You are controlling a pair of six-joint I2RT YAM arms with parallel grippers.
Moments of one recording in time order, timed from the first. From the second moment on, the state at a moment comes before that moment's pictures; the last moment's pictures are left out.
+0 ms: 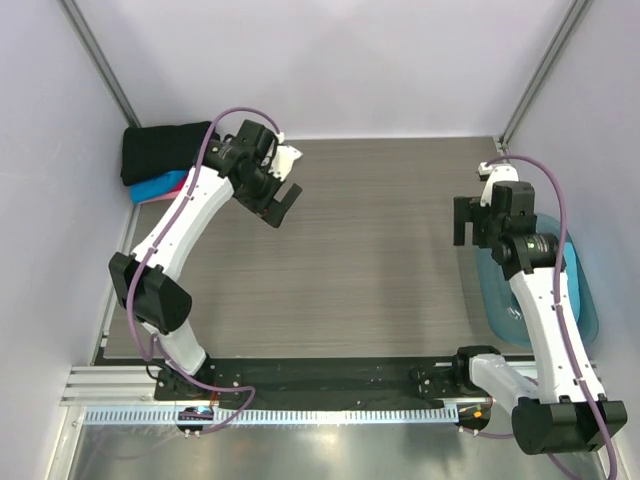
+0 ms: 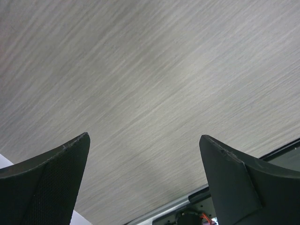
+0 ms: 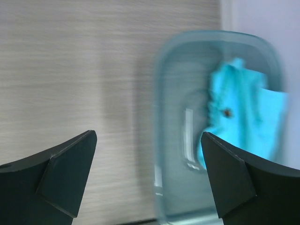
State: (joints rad) left arm -0.45 1.73 1.85 -1.21 0.05 0.24; right arm 0.03 0.98 1.10 -0.80 0.18 -0.05
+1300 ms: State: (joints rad) left arm -0.51 1.77 1.83 -1.24 0.02 0.27; right arm -0.69 1.48 0.99 -0.84 0.09 -0.43
